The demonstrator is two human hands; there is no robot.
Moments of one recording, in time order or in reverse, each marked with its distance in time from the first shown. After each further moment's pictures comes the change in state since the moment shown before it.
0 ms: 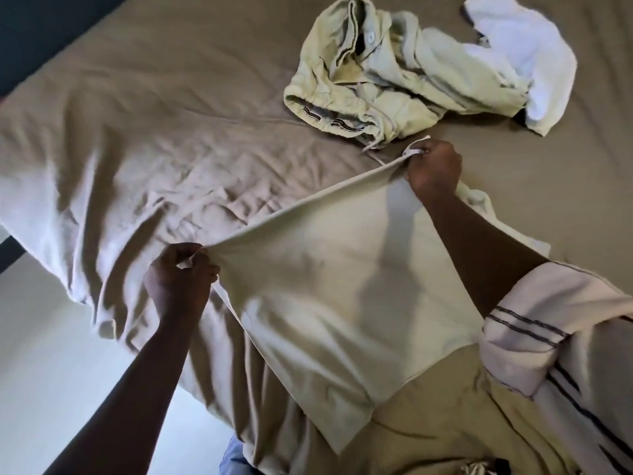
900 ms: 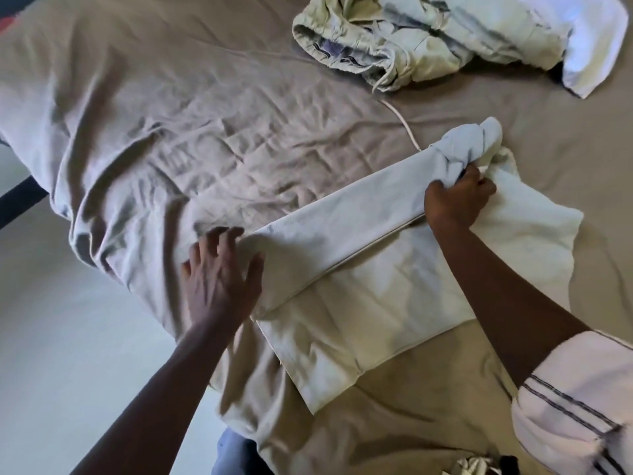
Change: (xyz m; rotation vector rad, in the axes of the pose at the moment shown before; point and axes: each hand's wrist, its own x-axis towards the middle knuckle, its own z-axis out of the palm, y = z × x) left_hand -0.128 -0.060 0.038 0.746 -0.012 0.460; right_hand -0.077 0.127 0.023 0.078 0.047 0.189
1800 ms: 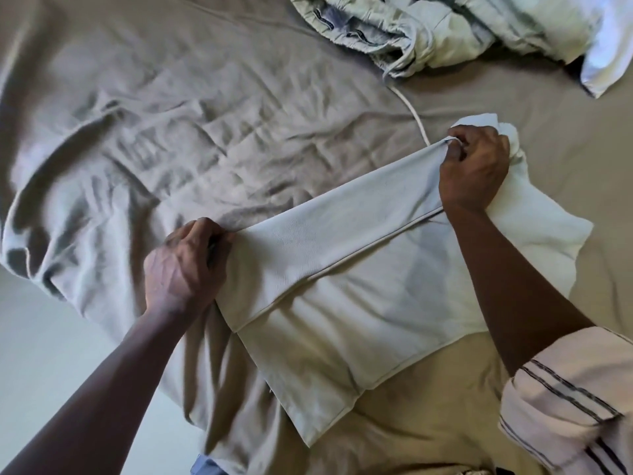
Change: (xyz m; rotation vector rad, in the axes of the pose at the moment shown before) left_hand 0.064 -0.030 0.011 -0.089 -0.038 0.114; right_hand 0.043 -0.025 0.016 -0.096 0.246 -0.560
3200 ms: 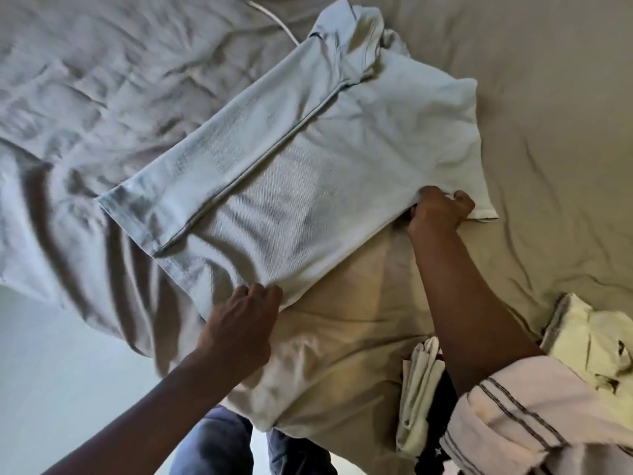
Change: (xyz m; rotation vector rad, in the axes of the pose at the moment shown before) left_hand -0.191 0.102 0.047 0.325 -0.626 0.548; right_hand -0.175 0.124 -0.125 0.781 0.302 1.349
